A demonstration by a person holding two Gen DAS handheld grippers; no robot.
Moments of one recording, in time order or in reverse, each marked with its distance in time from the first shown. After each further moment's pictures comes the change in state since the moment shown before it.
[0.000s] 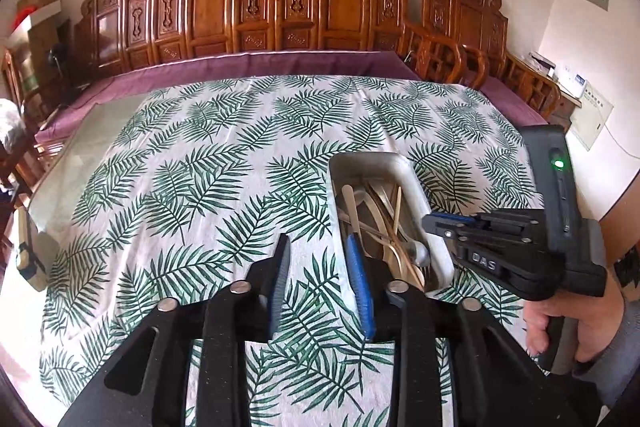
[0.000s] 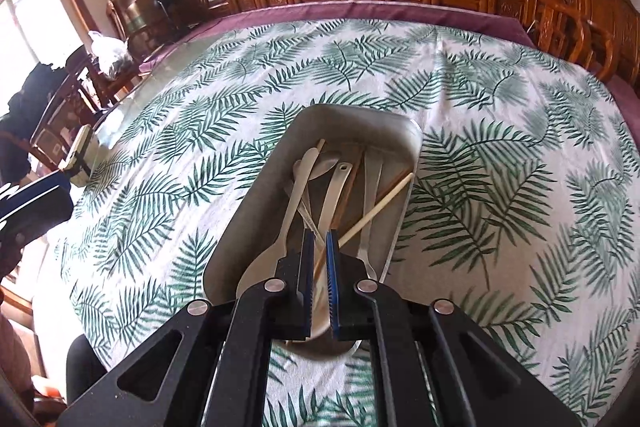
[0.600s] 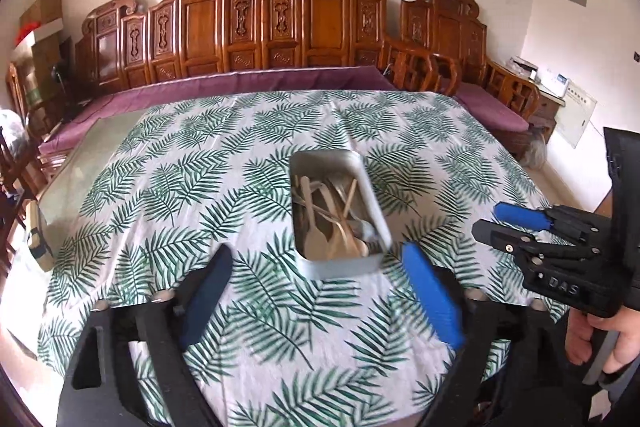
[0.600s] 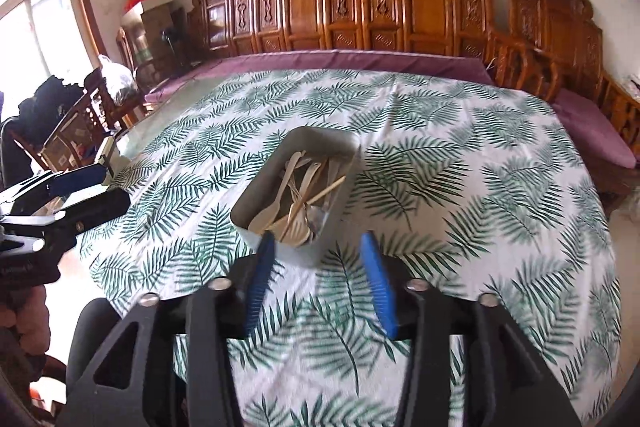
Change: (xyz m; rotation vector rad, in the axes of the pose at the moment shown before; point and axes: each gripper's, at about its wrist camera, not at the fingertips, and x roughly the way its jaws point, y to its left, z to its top) left arm -0.068 -0.057 -0.043 0.030 -0.077 -0.010; right arm -0.148 -0.008 -0.089 0.000 -0.188 -0.071
